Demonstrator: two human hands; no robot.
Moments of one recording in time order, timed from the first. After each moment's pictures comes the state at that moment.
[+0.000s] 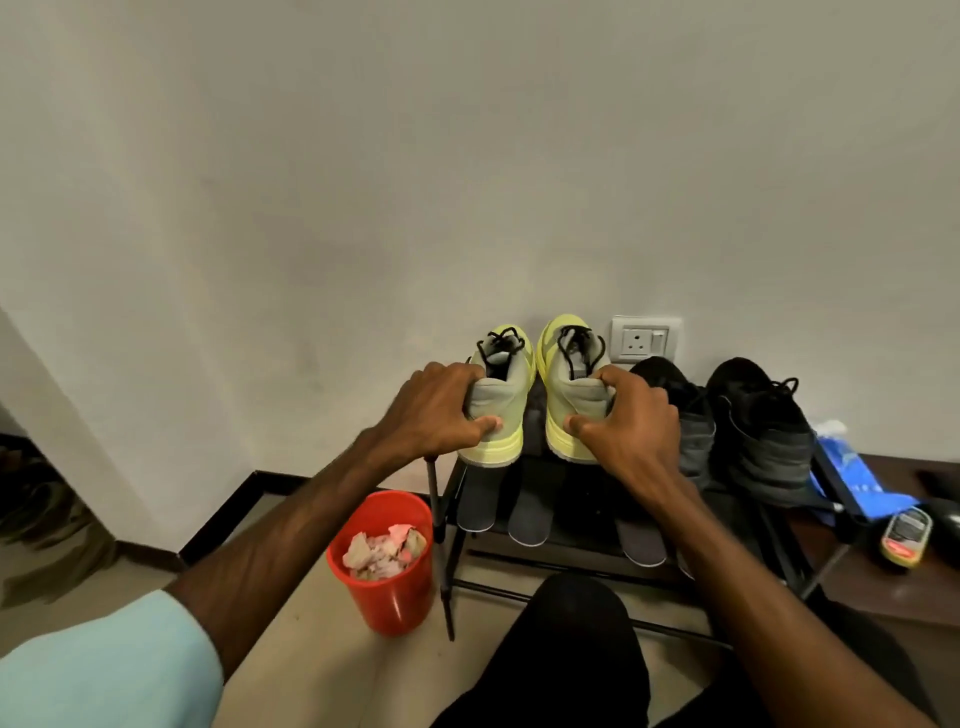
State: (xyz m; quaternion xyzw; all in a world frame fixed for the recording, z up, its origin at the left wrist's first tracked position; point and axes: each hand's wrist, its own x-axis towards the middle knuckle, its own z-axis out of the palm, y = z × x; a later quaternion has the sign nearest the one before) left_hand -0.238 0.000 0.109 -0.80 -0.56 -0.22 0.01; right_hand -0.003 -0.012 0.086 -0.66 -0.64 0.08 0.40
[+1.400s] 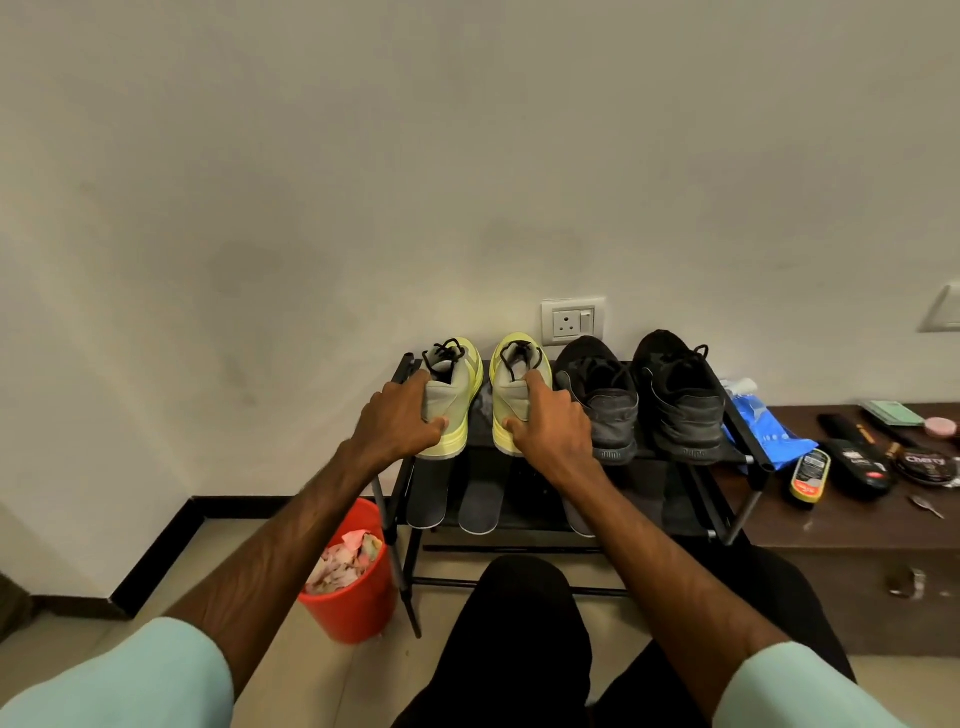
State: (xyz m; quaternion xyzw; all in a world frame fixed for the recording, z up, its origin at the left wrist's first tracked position) left_hand -0.206 0.045 0.061 -0.76 -0.62 -0.19 -0.06; right_hand 0.001 0.009 0.052 -0.68 -0.67 0.08 0.28
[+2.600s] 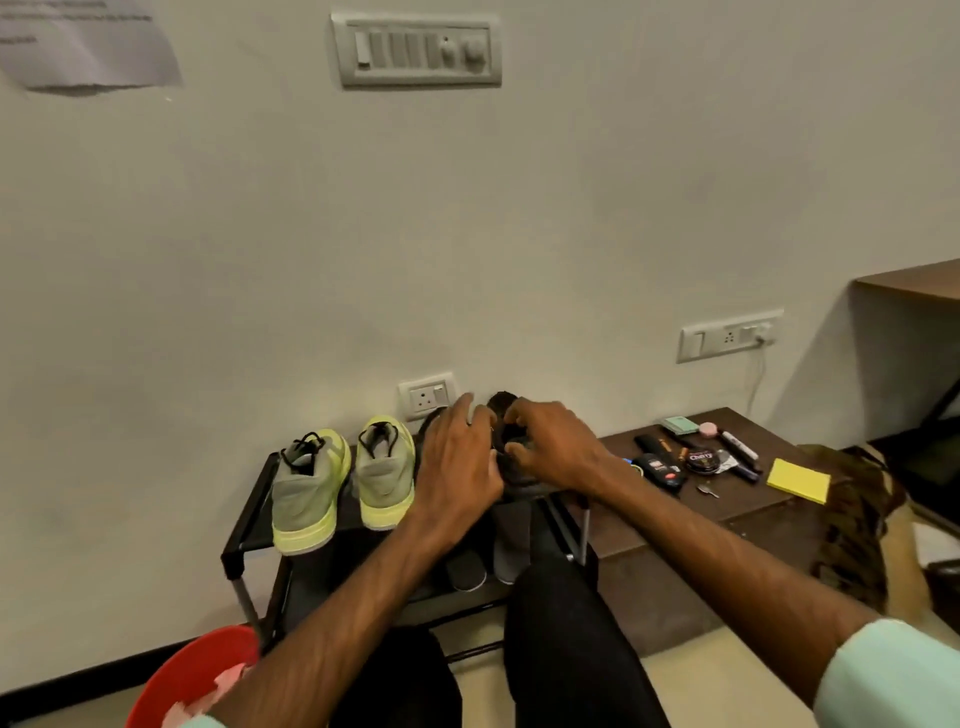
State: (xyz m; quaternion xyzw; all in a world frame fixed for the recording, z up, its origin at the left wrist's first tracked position) left_hand 0.008 -0.057 0.132 -0.85 -0.43 -0.31 0.05; right_hand 0.165 -0.082 0.146 -0.67 -0.70 0.01 0.25
